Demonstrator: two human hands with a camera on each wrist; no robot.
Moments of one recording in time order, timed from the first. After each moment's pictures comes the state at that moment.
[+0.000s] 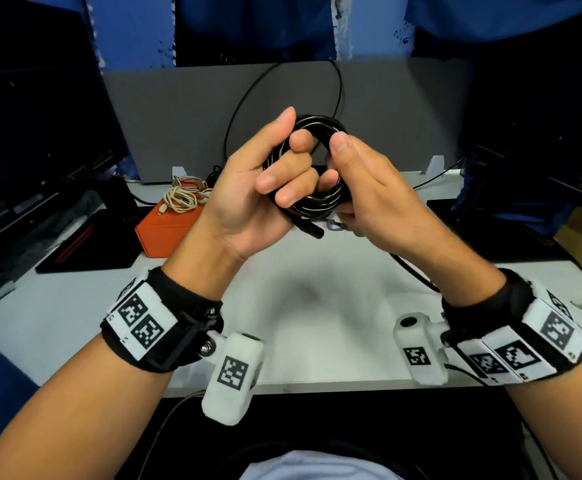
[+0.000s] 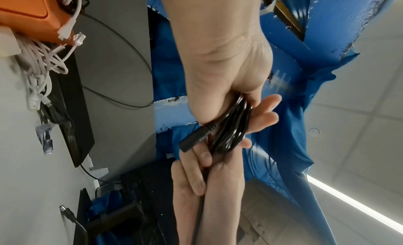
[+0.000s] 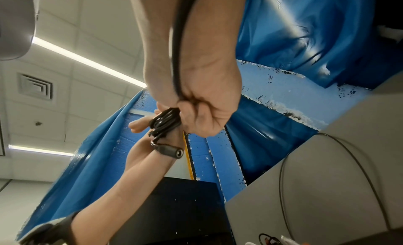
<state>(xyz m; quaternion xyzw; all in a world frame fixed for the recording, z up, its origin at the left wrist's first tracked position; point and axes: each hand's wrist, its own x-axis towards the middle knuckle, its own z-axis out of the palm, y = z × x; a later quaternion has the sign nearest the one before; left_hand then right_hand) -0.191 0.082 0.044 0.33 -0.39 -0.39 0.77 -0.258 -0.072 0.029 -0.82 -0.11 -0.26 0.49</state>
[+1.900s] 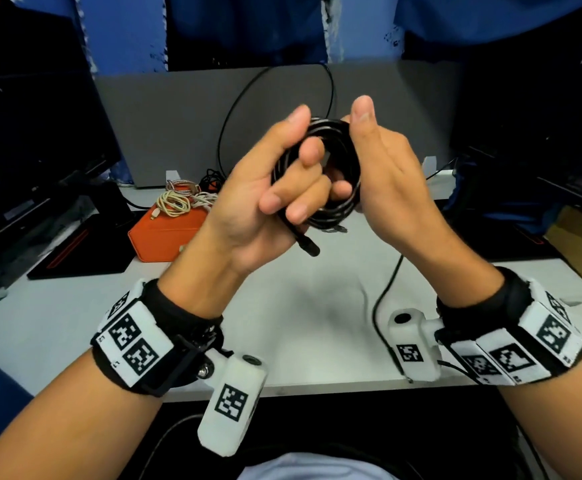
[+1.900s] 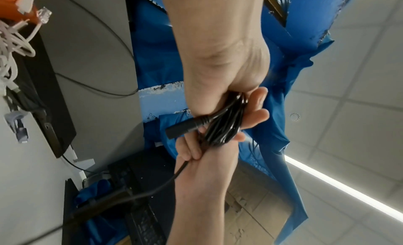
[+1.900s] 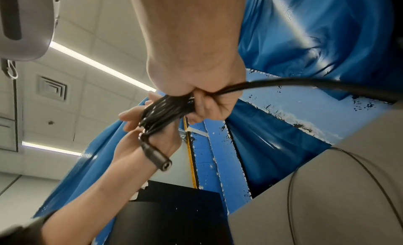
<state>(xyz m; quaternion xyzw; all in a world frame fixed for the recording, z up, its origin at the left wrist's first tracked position) -0.217 0.070 0.049 0.33 -0.43 -0.36 0.76 -0.271 -0.074 0.044 -0.80 -0.08 -0.34 0.49</state>
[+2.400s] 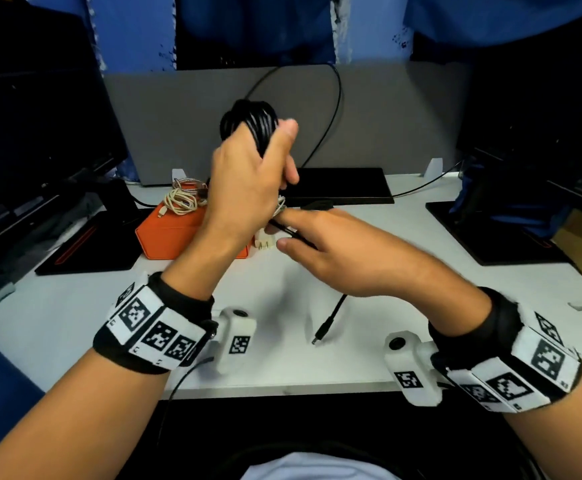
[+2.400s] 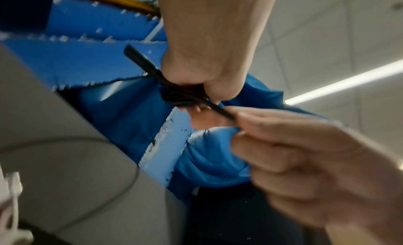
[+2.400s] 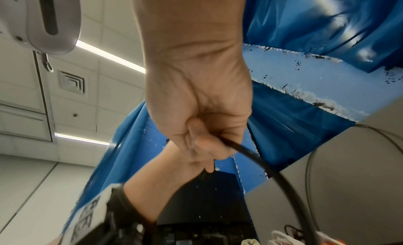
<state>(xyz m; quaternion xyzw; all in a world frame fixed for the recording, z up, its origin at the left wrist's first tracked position) -0.179 0.078 0.042 0.75 -0.34 0.27 0.50 -0.270 -0.048 0.018 -0.96 -0.18 -0.12 0.21</state>
